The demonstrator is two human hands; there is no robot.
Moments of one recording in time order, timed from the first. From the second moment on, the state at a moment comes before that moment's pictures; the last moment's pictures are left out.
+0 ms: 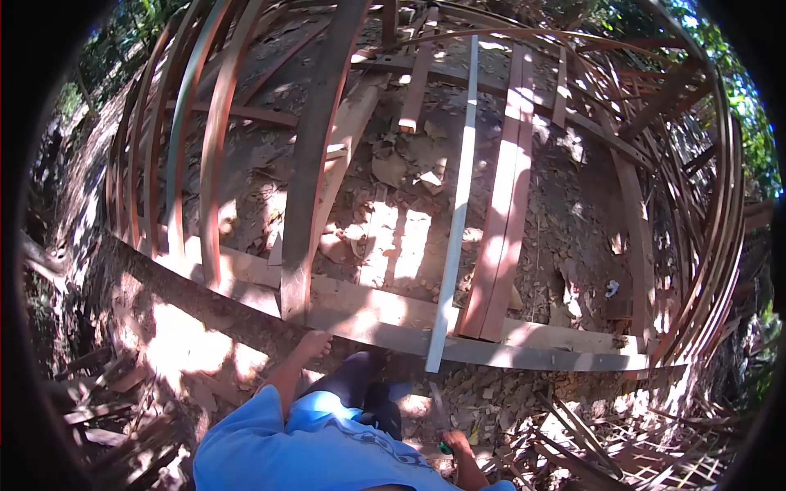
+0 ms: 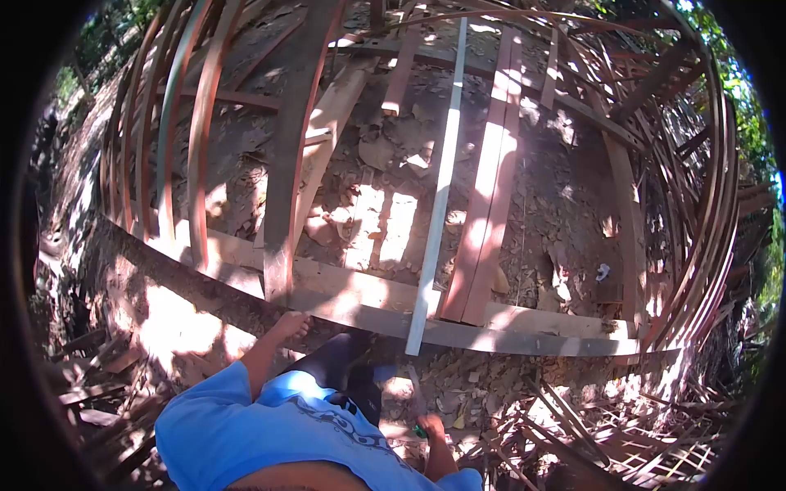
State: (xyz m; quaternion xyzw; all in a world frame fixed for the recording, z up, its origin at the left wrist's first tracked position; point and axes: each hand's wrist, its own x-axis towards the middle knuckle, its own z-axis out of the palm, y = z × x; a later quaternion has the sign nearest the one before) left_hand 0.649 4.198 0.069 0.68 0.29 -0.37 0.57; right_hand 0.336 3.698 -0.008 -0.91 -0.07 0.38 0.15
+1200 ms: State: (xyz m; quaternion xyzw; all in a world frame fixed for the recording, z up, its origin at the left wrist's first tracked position) left_hand 0.669 4.288 0.124 0.69 0.39 -0.20 0.57; right_hand 0.429 3.651 -0.015 -0.87 0.16 0.35 0.31
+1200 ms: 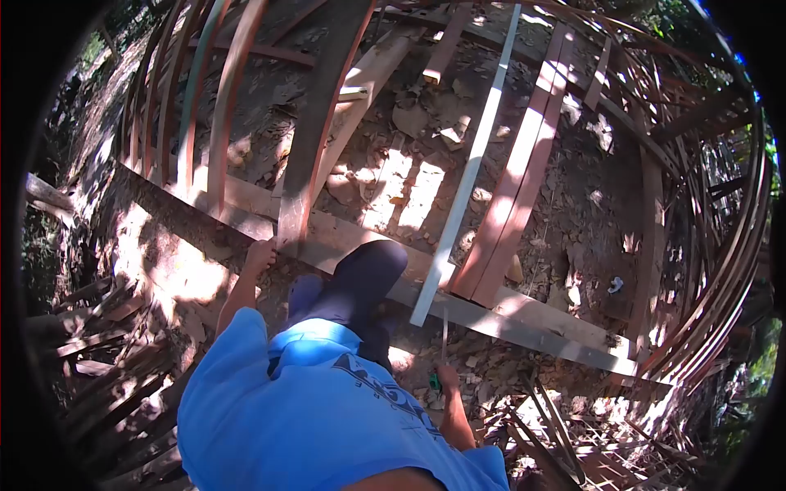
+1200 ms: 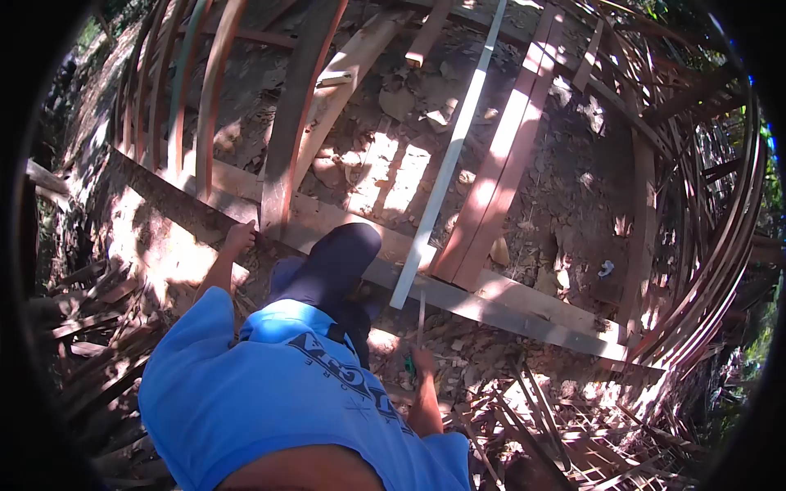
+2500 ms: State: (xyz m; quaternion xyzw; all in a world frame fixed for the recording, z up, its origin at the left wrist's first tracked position) left_hand 1.498 4.305 -0.223 0.99 0.10 0.07 0.11; right_hand 1.154 3.763 0.133 -0.61 0.42 0.48 0.48
